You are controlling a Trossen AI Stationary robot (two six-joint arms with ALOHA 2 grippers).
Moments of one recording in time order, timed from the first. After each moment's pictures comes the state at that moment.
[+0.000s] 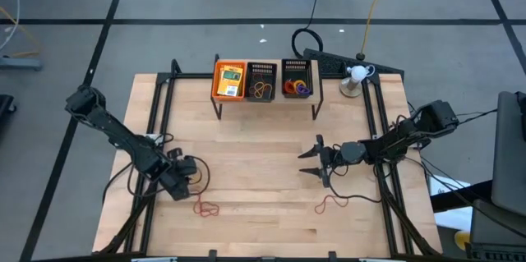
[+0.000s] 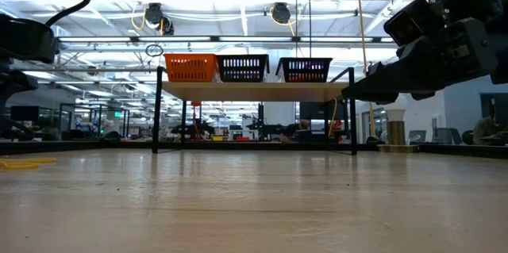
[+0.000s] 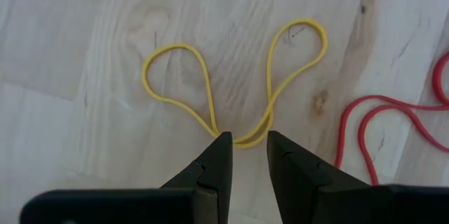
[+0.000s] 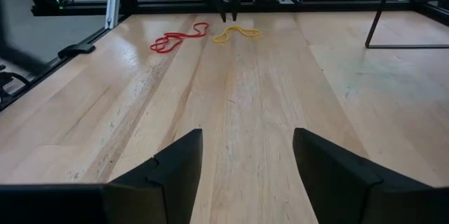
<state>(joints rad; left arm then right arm) -0.70 1.13 0.49 -0.73 -0.21 -0.95 0.23 1.48 0.17 1.09 0.13 0.09</state>
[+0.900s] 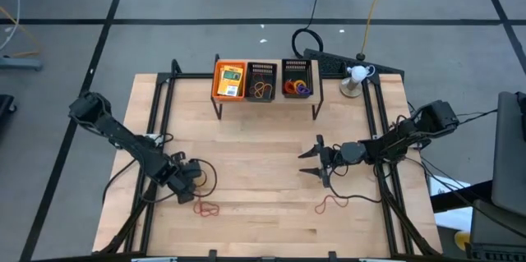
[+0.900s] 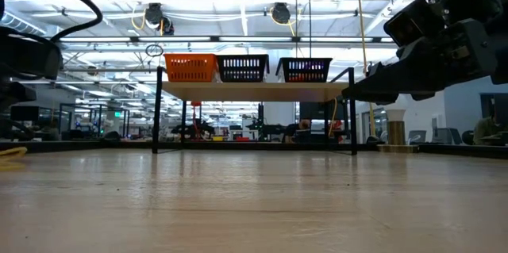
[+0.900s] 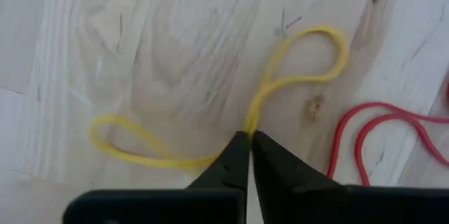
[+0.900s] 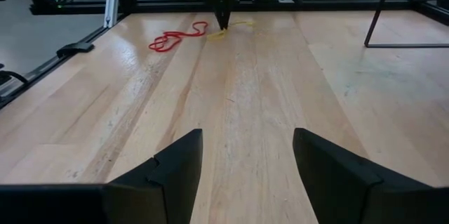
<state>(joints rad) -0.65 1.30 0.50 -0.63 -0.13 -0.96 0.23 1.48 0.17 1.08 0.13 0.09</state>
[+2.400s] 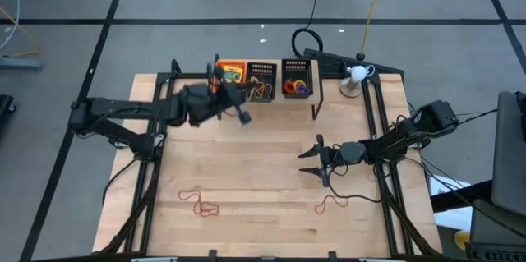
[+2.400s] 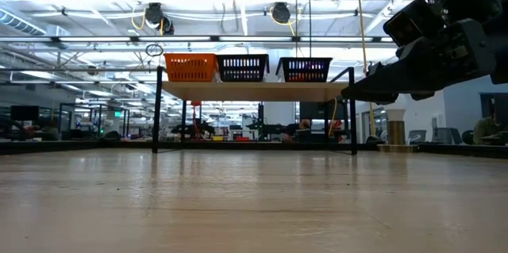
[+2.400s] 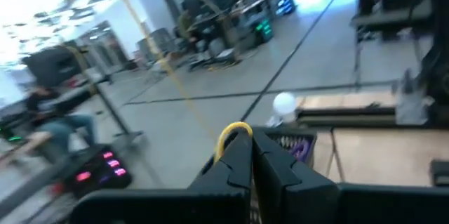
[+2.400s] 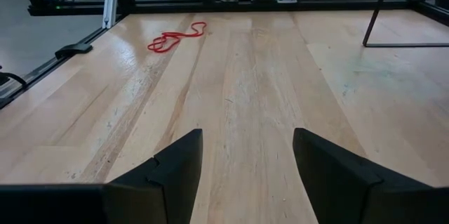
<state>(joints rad) 0.09 1.31 1.08 0.19 -0.48 0.36 0.23 1.48 0.17 1.08 0.13 0.09</state>
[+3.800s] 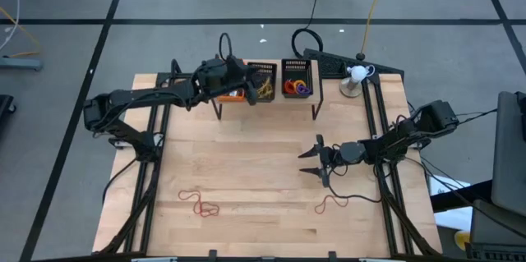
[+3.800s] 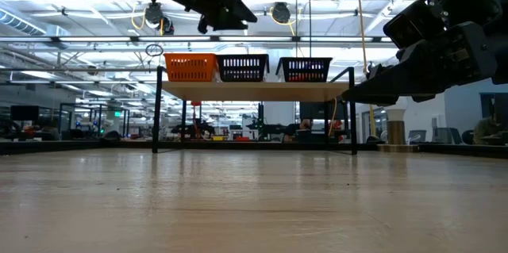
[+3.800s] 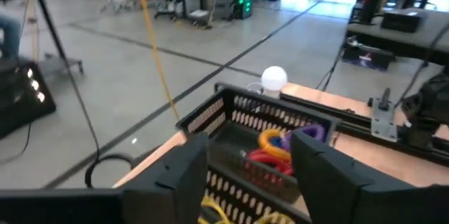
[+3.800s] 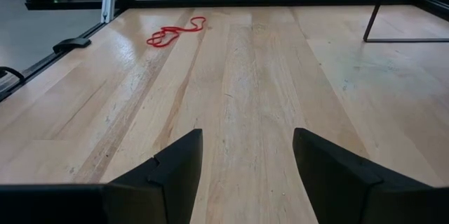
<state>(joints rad) 0.39 1.46 1.08 0.21 -0.10 -0.03 0.23 1.48 0.17 1.07 0.13 0.09</state>
